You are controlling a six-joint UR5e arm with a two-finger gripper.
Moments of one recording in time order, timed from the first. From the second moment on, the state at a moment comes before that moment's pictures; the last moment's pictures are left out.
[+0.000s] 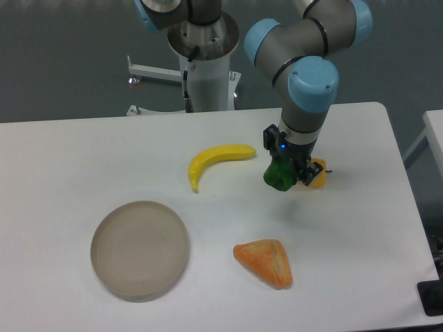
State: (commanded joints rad) arm 2.34 -1.95 -1.41 -1.35 1.57 1.35
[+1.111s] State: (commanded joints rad) arm 2.06 -1.99 -1.36 -1.28 1.48 0.99
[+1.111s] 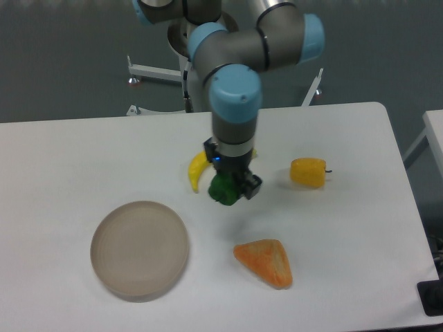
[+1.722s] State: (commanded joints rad) arm 1.87 -2.18 -1.26 -1.19 1.46 0.77
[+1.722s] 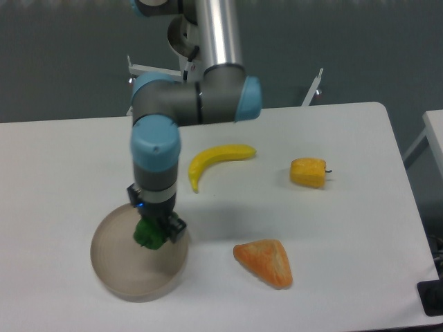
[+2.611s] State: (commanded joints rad) arm 2.02 -2.05 -1.31 -1.20 1.53 0.79
